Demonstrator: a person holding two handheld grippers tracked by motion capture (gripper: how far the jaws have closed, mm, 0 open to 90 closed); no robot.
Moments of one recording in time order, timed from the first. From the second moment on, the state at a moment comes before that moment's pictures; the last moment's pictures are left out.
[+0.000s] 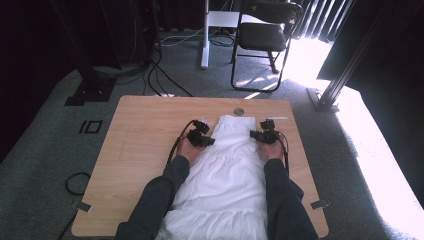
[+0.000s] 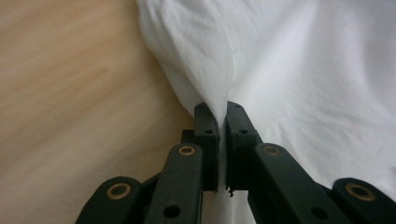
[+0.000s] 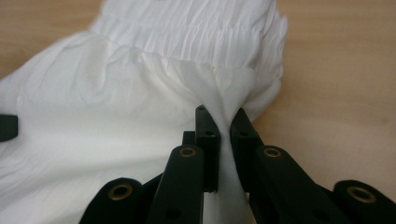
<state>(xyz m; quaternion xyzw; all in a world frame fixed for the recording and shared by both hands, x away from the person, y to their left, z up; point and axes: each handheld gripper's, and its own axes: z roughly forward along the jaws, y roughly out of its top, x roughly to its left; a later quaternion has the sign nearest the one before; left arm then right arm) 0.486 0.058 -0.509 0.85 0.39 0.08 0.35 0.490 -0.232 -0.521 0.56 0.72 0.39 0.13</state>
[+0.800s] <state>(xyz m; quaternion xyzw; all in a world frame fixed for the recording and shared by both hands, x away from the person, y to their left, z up) 0.440 0.089 -0.408 0.83 0.32 0.13 0.43 0.450 -0.232 -0.409 0.44 0.73 0.49 0.18</state>
